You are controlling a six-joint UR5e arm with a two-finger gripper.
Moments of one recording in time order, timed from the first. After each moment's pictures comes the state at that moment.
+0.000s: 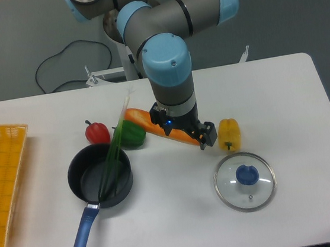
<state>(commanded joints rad) 2.43 -1.85 -1.51 -1.29 1.63 0.97</state>
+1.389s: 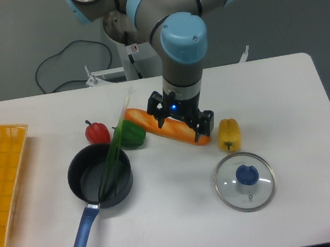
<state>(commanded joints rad) 2.52 -1.79 -1.58 -1.24 1.40 0.88</state>
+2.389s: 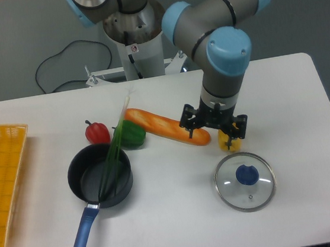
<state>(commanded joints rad) 2.60 -1.94 -1.54 -1.21 1.53 0.86</state>
